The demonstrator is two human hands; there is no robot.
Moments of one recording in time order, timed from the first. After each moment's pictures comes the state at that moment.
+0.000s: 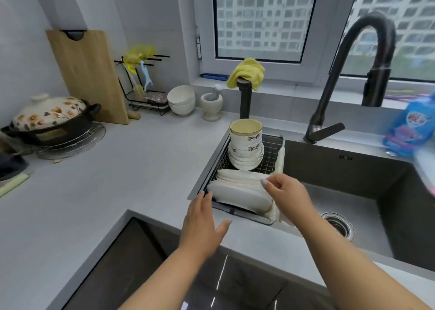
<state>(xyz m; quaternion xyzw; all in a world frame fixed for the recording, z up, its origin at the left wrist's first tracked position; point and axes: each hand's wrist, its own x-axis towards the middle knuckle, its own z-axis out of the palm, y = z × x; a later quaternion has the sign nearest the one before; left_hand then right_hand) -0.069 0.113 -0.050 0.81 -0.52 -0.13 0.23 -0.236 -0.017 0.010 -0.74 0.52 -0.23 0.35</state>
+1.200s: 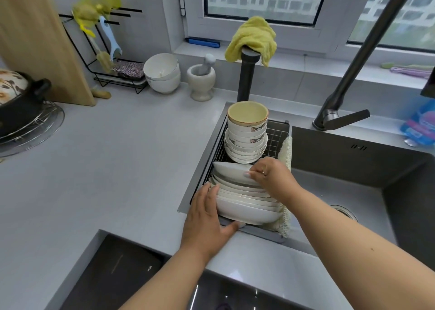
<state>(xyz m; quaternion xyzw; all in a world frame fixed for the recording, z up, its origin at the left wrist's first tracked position) -0.029 0.040 -0.119 0.77 -0.57 -0.11 0.27 -0.165 -0.119 -0.041 -0.85 0.42 -0.16 0.27</state>
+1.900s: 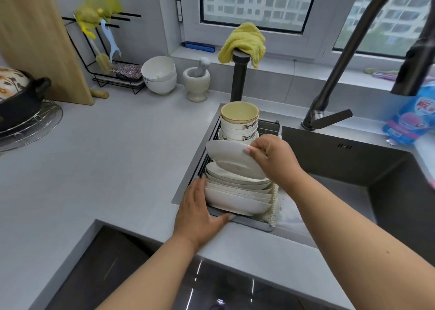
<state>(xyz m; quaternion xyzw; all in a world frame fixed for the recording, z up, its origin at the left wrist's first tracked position) -0.030 0.046 -0.107 0.77 -0.54 -0.16 0.29 -0.179 -0.098 0.016 -0.86 0.37 -0.28 0.19</state>
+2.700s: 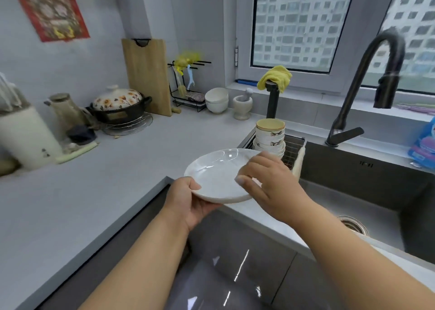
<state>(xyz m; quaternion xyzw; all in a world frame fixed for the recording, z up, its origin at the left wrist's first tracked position) -0.101 0.225 0.065 0.48 0.01 -0.48 0.73 -0.244 0.105 0.079 -0.92 0.09 -0.35 0.12</state>
